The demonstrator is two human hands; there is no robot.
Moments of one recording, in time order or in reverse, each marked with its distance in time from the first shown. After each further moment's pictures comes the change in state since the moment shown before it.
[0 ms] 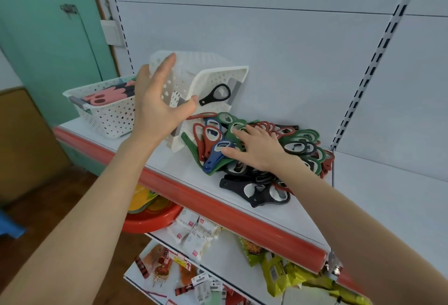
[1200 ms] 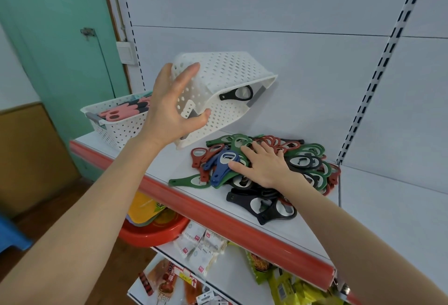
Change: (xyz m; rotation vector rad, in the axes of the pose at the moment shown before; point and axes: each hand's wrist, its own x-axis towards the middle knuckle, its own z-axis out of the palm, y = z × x) left_hand 0.022 0.000 -0.011 0.049 -0.089 0.354; right_hand 0.003 0.001 0.009 -0.030 -0.046 0.038
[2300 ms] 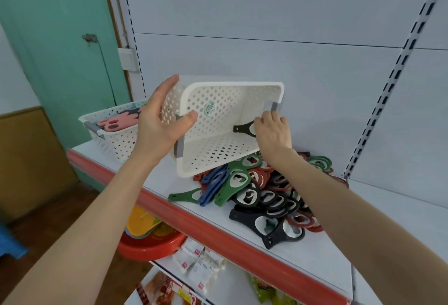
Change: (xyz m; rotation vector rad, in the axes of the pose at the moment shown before) left_hand -0.007 0.000 -0.006 -0.414 0.110 -0.380; right_hand 0.062 0.001 -0.045 -0.431 0.462 0.054
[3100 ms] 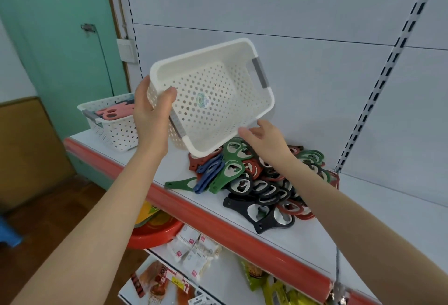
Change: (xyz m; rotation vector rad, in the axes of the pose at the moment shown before) left_hand -0.006 0.003 0.017 -0.348 0.376 -0.304; right_hand -0.049 -0.001 -0.024 1.206 -0.165 0.231
